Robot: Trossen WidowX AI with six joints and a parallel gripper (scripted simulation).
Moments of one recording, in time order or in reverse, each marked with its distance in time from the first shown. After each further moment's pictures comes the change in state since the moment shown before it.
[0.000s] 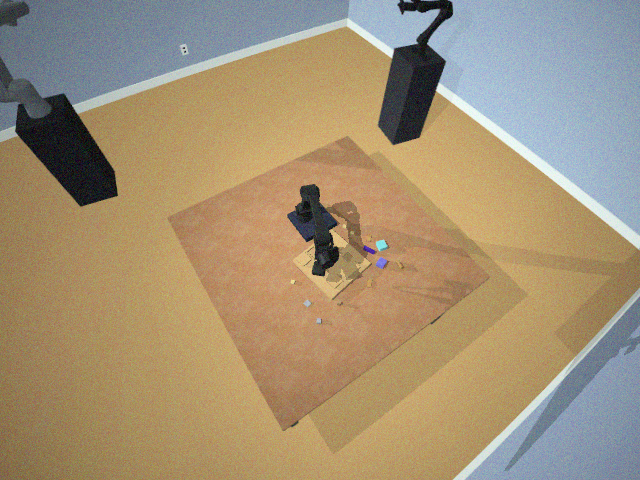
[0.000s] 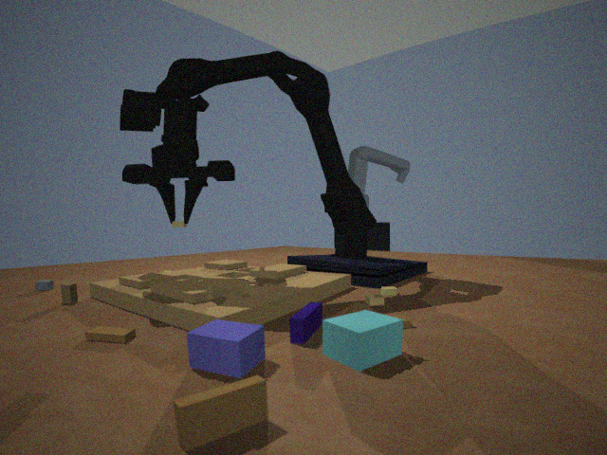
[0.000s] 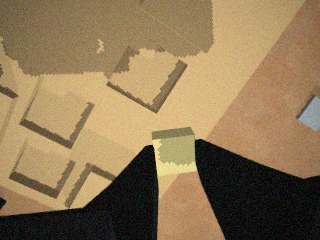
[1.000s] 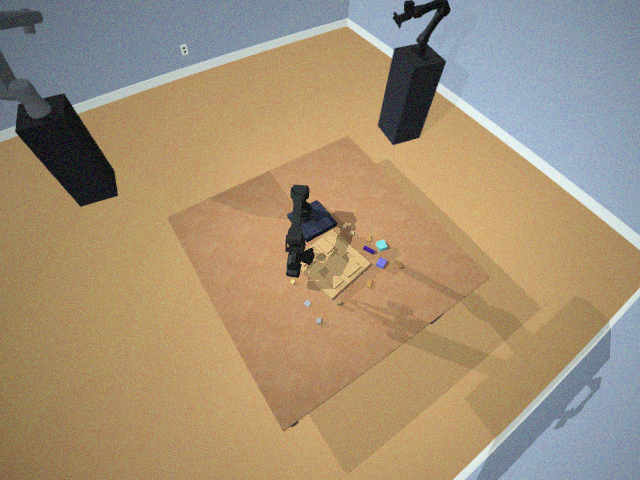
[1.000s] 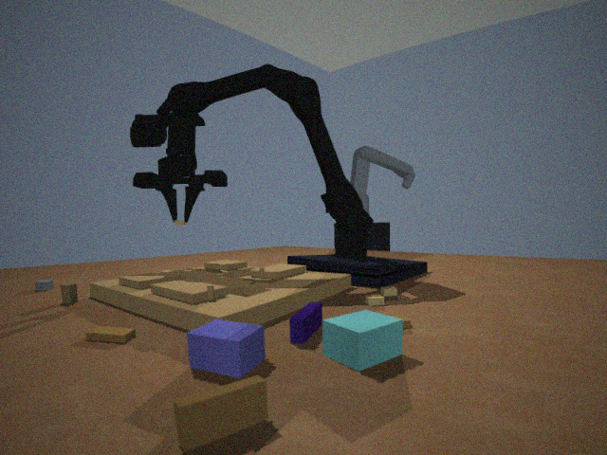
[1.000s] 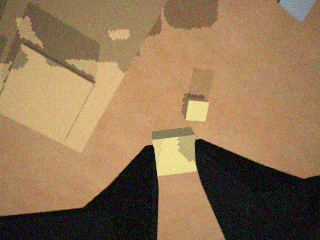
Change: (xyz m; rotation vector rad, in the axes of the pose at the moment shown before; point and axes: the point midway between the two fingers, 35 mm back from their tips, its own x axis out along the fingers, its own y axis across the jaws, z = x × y) arm -0.003 -0.028 -0.116 0.001 0.007 -0.010
